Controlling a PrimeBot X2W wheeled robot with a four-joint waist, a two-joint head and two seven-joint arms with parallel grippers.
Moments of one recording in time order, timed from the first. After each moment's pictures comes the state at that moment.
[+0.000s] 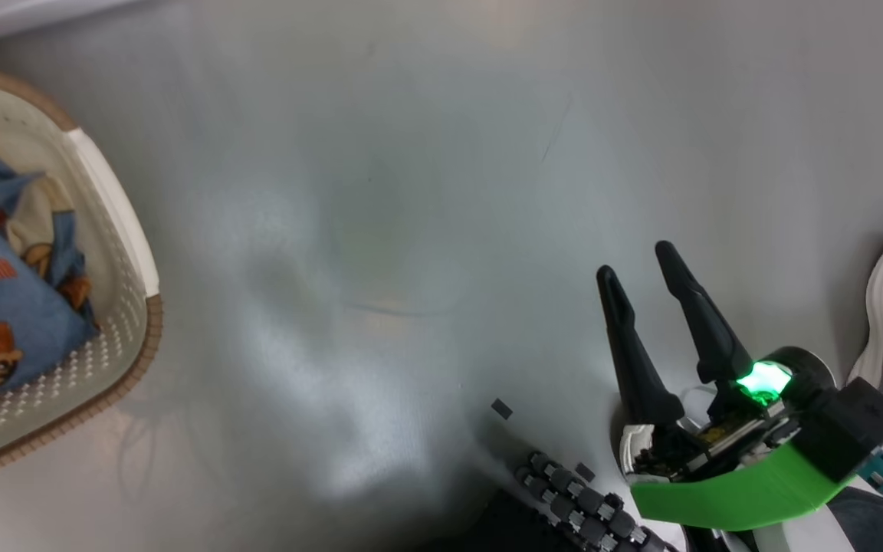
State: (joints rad) left arm -0.88 0.52 -0.23 1.06 -0.31 -0.13 0.09; right arm -0.14 -0.04 0.23 -0.21 0.37 0.13 -0.26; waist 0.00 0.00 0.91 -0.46
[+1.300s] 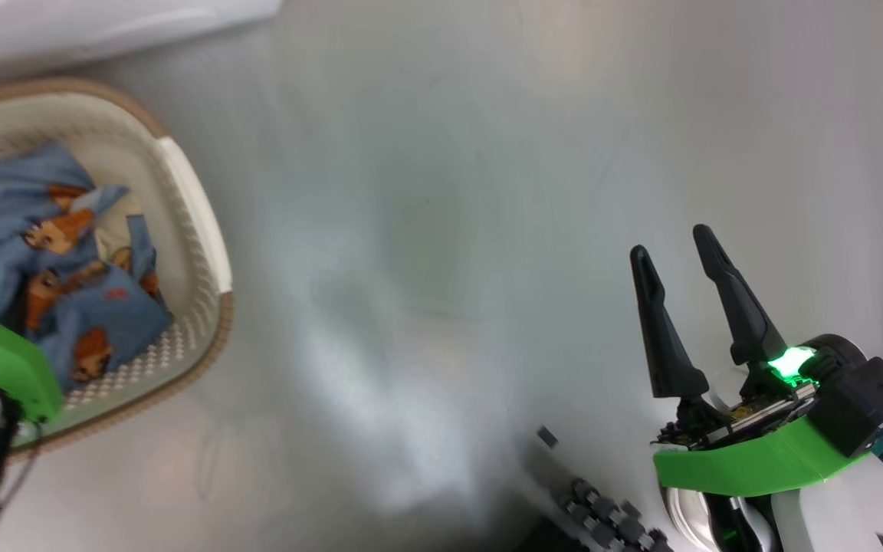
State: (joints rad) left arm -0.80 0.44 -0.51 1.07 -0.58 -0.13 -0.25; right arm -0.17 -0.04 0.14 -0.16 0.30 0.13 -0.26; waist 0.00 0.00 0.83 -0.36
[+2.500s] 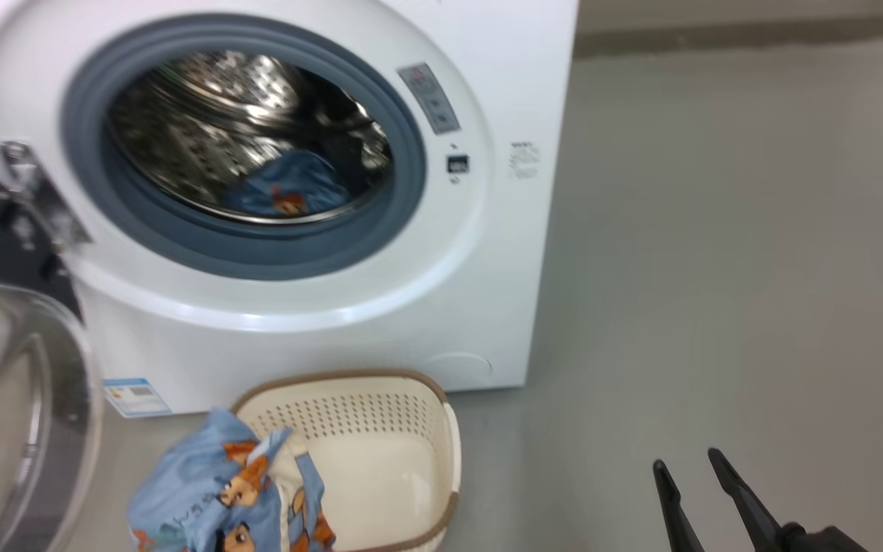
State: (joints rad) left arm 0.08 0.14 -0.20 0.33 -0.33 0.10 -0.25; right arm 0.19 -0.04 0.06 -0.01 0.18 0.13 -0.26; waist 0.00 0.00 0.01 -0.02
